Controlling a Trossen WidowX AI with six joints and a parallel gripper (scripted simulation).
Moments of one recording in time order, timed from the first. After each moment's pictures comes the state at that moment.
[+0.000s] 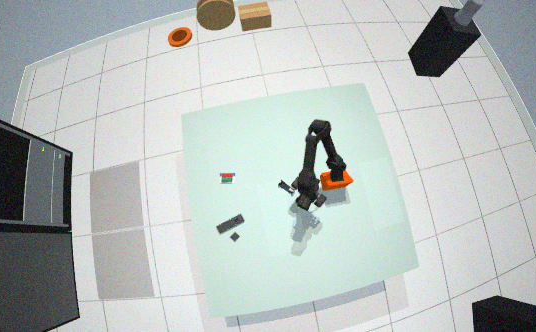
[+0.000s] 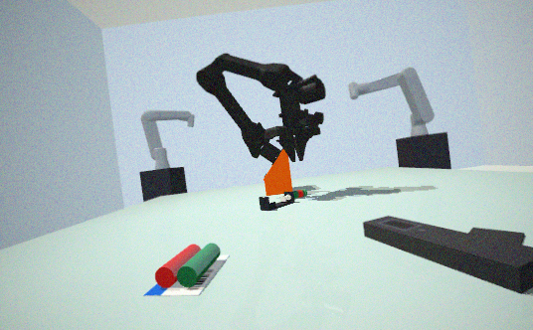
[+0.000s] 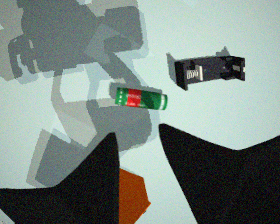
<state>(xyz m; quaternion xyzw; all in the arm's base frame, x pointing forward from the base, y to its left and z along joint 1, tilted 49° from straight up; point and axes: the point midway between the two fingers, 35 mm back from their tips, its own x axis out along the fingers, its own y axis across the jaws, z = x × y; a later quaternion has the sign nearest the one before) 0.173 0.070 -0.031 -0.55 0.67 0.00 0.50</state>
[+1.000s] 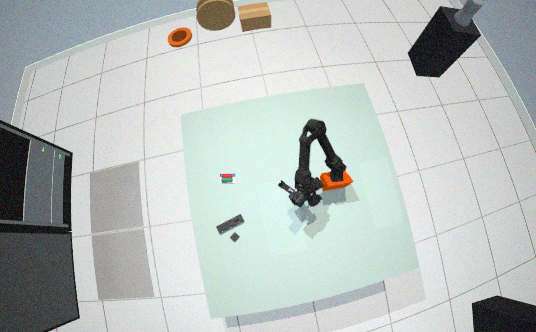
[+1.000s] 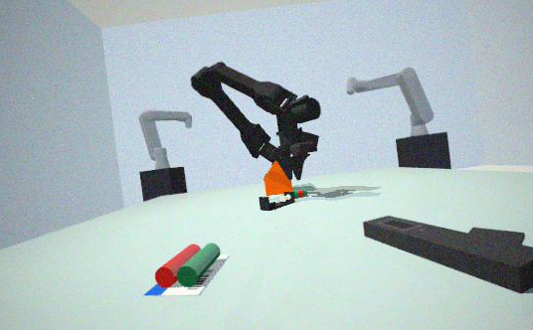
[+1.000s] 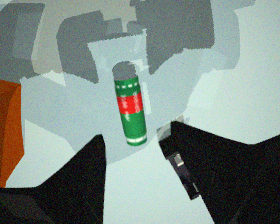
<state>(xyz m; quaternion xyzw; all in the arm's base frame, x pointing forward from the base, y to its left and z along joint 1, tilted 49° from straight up) 0.183 0.020 -0.053 -0.74 0.55 0.38 0.09</state>
